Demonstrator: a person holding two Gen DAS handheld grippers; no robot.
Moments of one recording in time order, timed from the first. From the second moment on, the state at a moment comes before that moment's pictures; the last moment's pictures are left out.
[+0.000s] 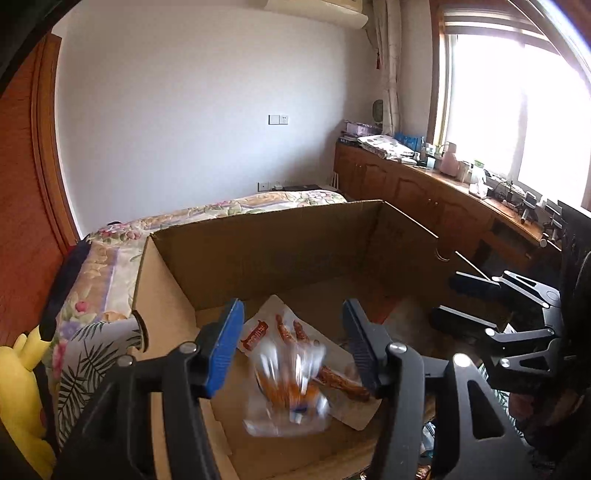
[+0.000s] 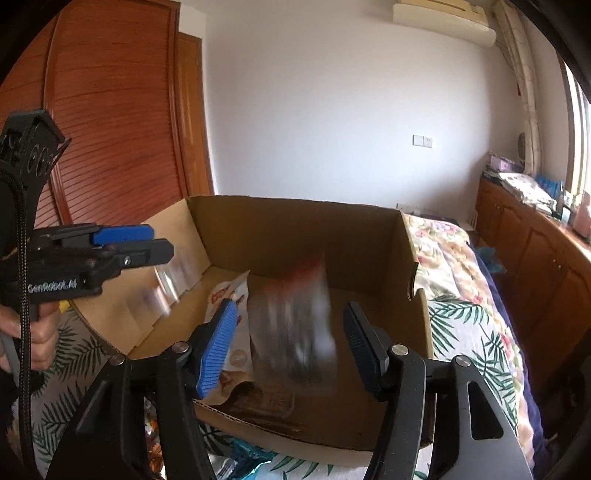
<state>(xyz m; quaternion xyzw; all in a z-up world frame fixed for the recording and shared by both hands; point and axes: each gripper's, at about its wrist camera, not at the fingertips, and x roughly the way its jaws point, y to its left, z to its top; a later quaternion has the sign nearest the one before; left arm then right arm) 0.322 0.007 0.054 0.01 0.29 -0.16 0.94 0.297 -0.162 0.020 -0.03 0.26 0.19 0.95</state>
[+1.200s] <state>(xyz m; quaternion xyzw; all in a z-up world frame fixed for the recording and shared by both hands) 0.197 0.014 0.012 -0.01 0.33 -0.16 0.93 0.188 -0.187 -0.026 -0.04 0.32 0.18 0.93</state>
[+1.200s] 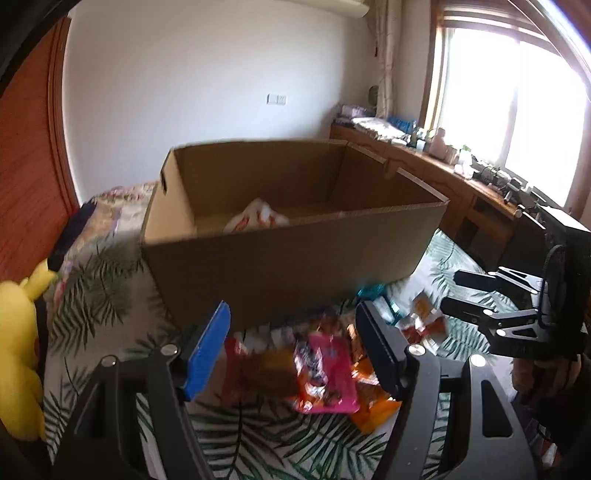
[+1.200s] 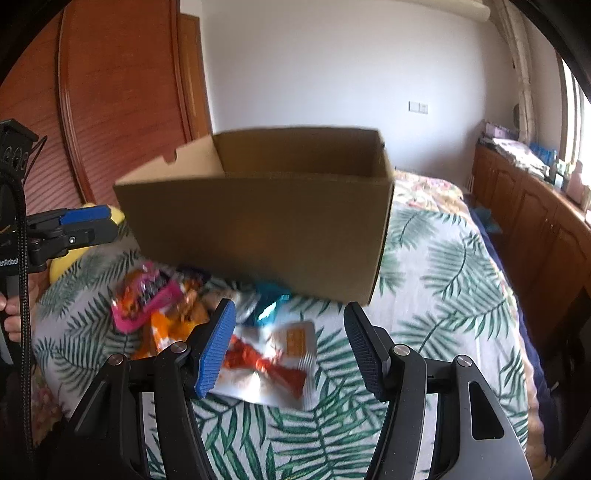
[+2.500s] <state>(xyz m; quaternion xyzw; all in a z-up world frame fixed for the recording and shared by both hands) 0.220 0.031 -0.061 -0.07 0.42 -0.14 0.90 0.185 -0.182 -0.062 -0.03 0.36 0.19 0.91</state>
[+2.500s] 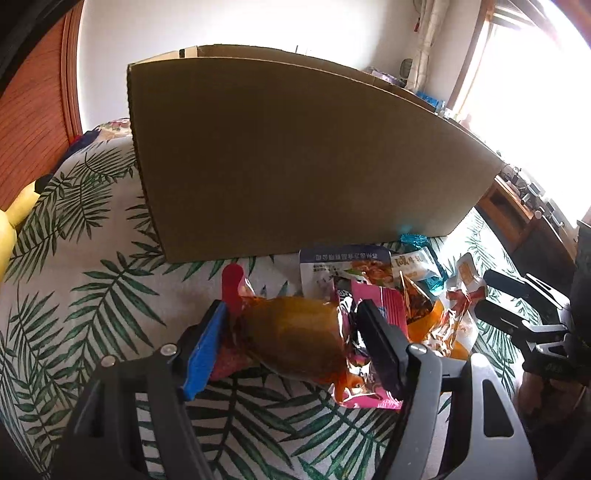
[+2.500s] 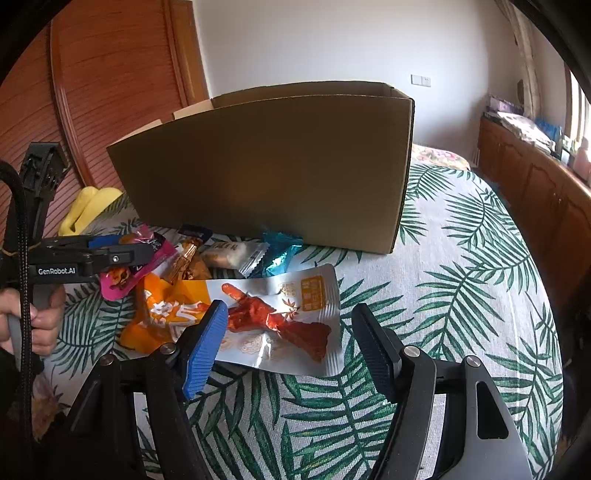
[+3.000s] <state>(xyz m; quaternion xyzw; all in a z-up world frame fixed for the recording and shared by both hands) 0.193 0.047 -0.051 -0.05 0.41 -0.14 0.90 0.185 -0.177 -0.064 -0.03 0.37 0.18 0.91</state>
